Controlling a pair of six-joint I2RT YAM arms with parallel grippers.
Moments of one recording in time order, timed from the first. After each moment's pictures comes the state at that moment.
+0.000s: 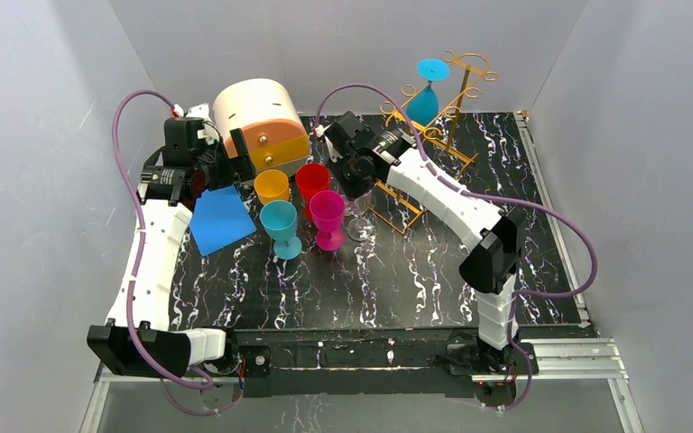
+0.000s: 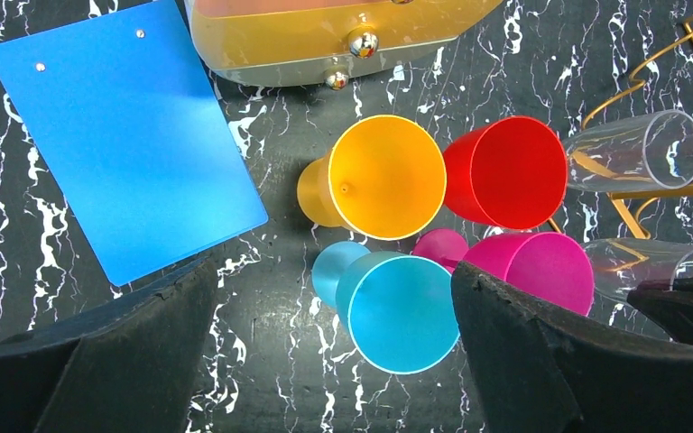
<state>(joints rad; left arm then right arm) -0.08 1.25 1.45 -0.89 0.01 -0.30 0.85 1.95 2.06 -1.12 0.09 0.13</state>
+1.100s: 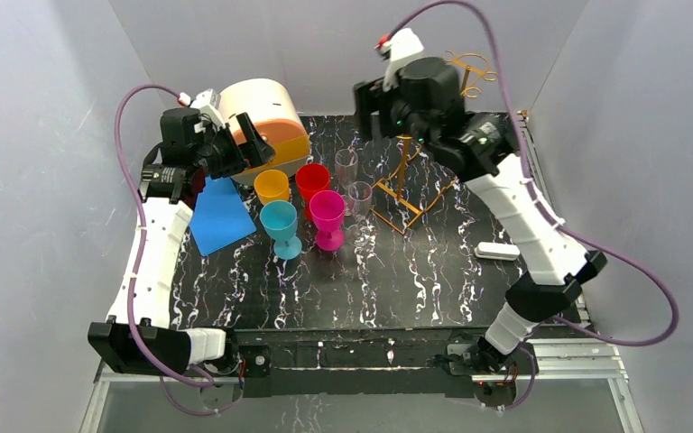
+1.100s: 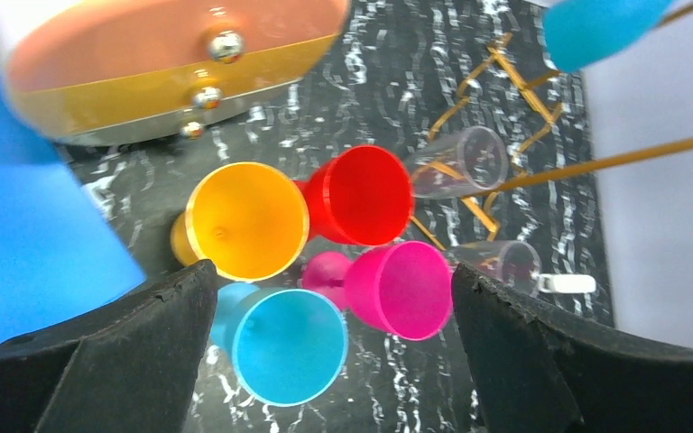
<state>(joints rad) -0.08 1.26 1.45 -0.74 0.24 -0.39 0.81 1.68 2.19 -0.89 0.24 0.10</state>
